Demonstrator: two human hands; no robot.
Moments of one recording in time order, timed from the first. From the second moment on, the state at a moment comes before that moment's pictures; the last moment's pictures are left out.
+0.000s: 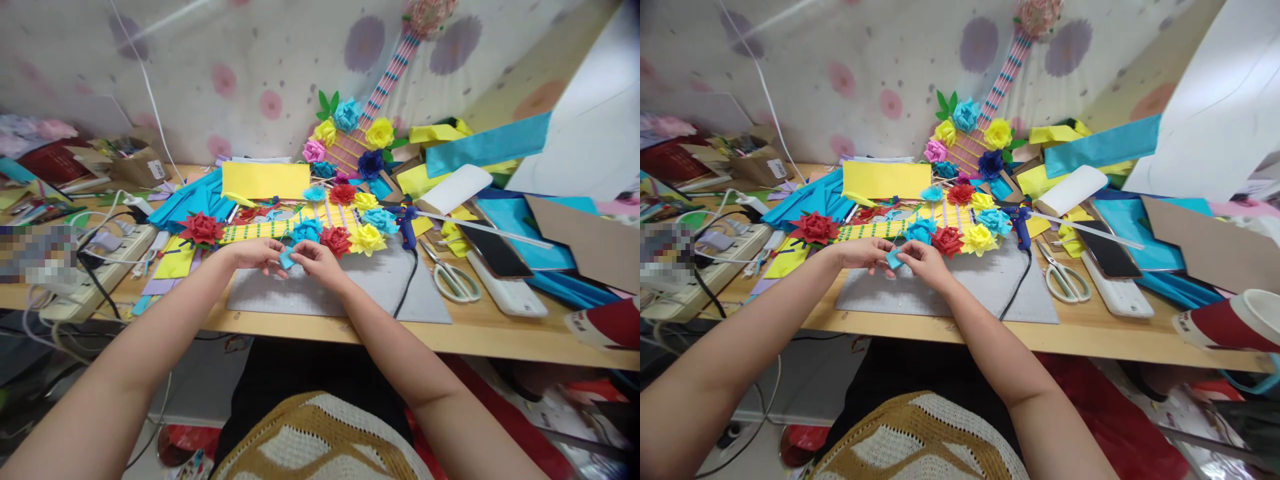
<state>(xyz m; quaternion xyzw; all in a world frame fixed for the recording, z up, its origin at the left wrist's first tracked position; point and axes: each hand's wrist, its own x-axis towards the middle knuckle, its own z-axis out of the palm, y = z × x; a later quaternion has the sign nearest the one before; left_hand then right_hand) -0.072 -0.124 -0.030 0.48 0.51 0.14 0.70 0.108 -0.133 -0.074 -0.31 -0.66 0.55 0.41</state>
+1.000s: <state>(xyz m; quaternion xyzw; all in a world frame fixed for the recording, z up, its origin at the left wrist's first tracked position) -0.071 -0.127 -0.022 0.59 0.50 0.12 0.62 0.106 -0.129 -0.082 -0.35 -0.68 0.49 0.42</state>
